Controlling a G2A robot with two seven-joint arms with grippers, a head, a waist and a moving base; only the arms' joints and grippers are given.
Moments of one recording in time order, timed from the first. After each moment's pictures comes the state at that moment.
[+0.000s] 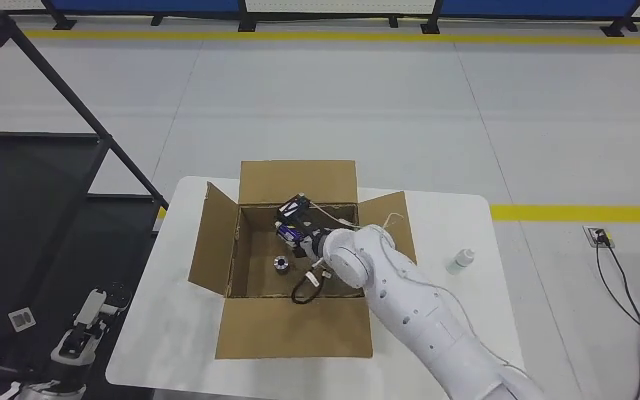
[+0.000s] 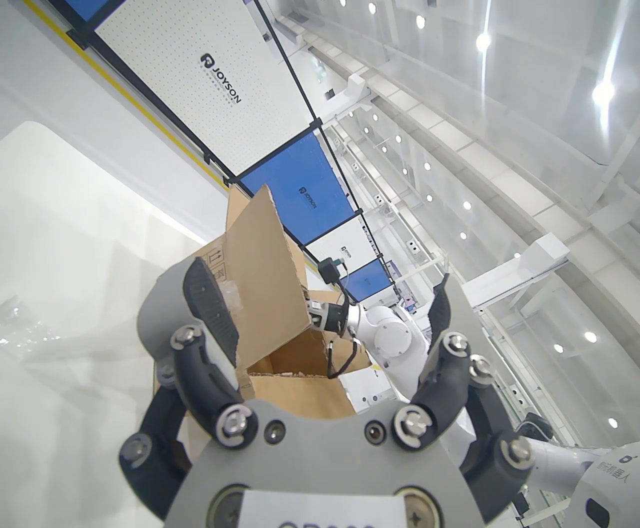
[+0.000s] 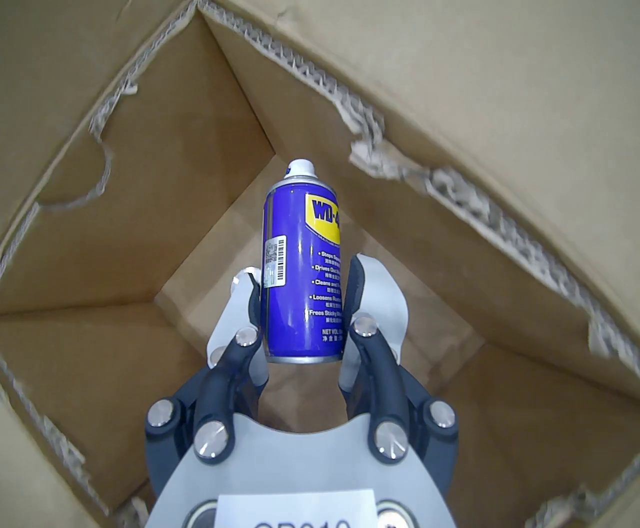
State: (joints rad) left arm 1.74 -1.18 -2.03 -1.86 -0.22 -0.59 -0.44; right arm -0.52 -1.57 0.86 -1.08 -1.10 -0.13 0.80
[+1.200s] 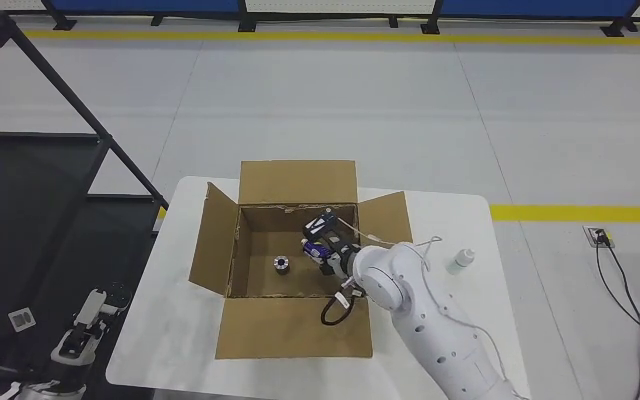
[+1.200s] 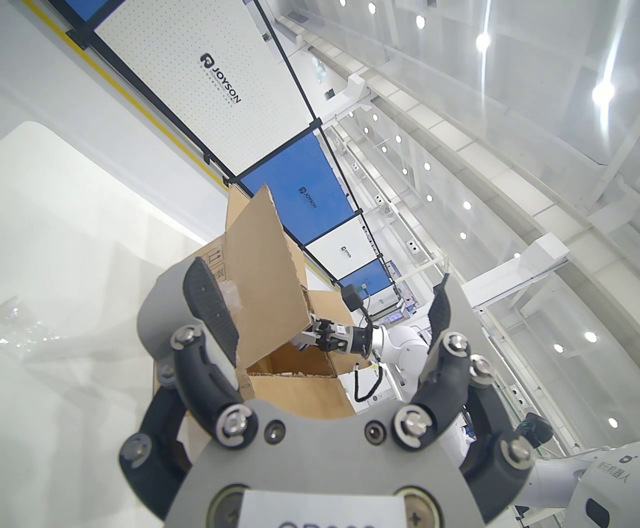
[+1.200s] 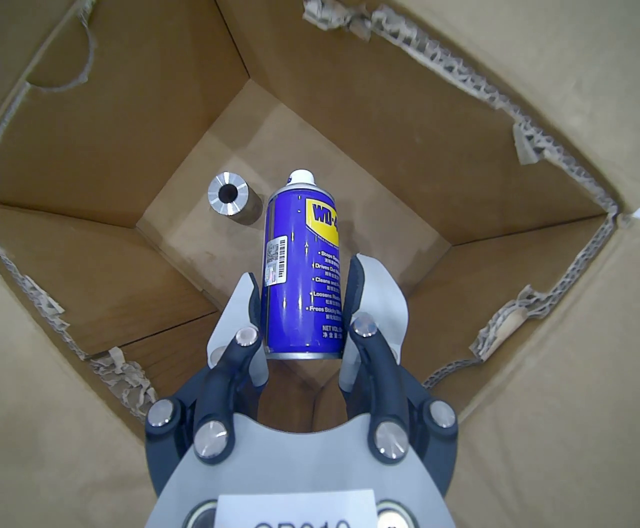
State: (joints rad) left arm 1.74 -1.18 -2.03 -1.86 -0.22 -0.59 -0.44; right arm -0.69 -1.51 0.99 -1.34 -1.20 -0.18 0.97
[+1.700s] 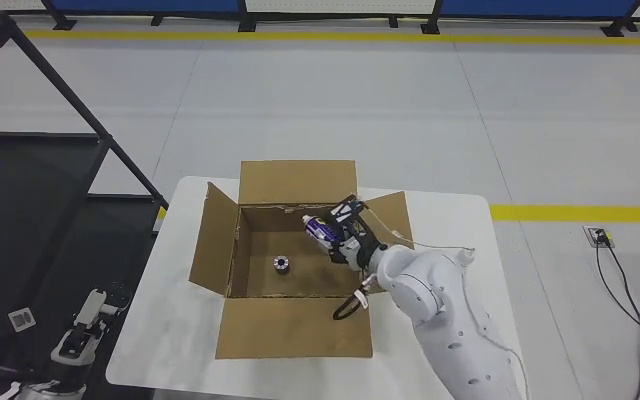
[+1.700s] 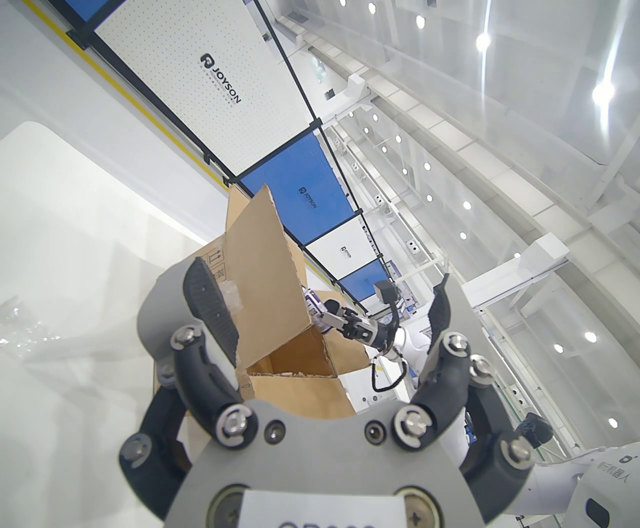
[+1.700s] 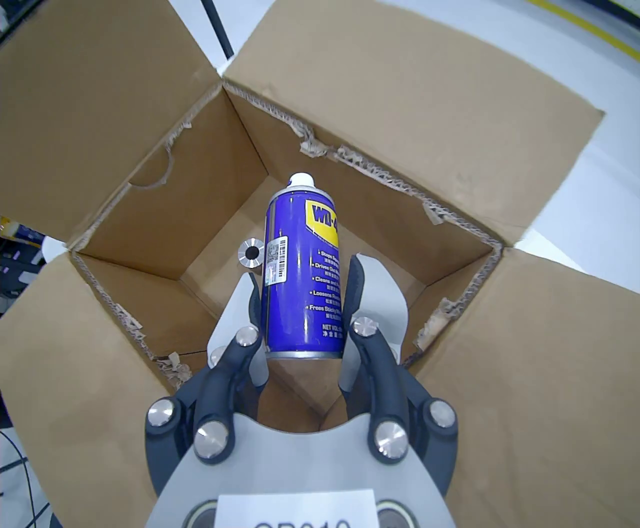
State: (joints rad) left arm 1.74 -1.18 -2.03 -1.86 -0.22 -0.59 -0.44; right arm -0.87 -1.46 1.19 -1.63 -1.13 -0.24 0.82
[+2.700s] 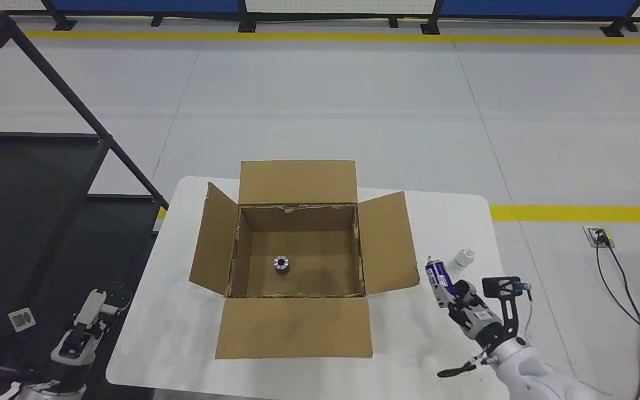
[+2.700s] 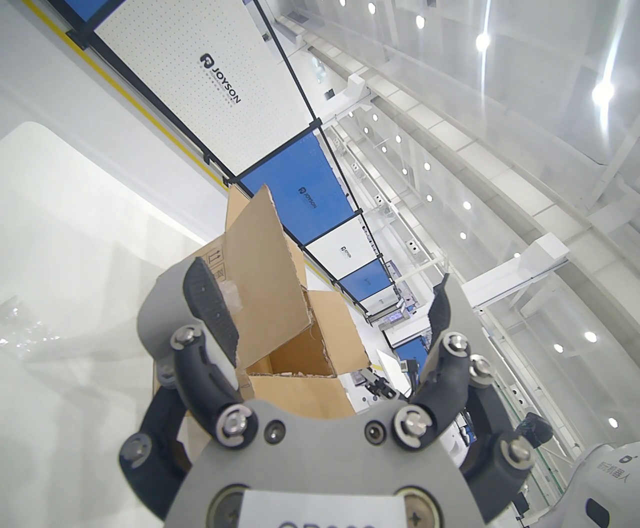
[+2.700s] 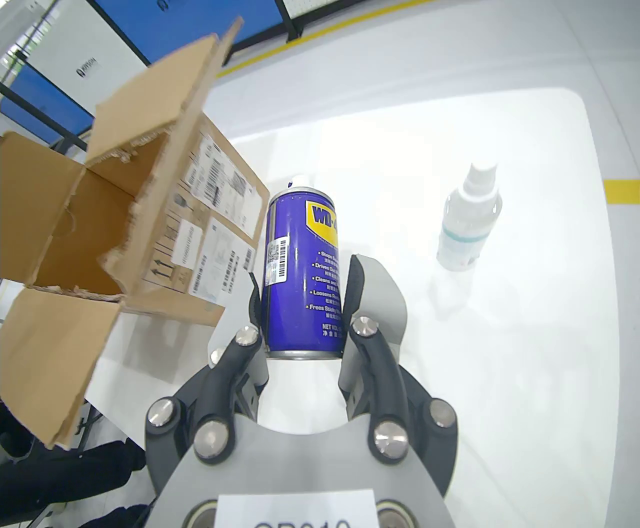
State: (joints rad) left arm 1.74 -1.18 -2.03 -1.86 -0.22 -0.59 -0.44; right arm -1.51 -1.38 1.71 -1.86 -0.94 -0.25 0.54
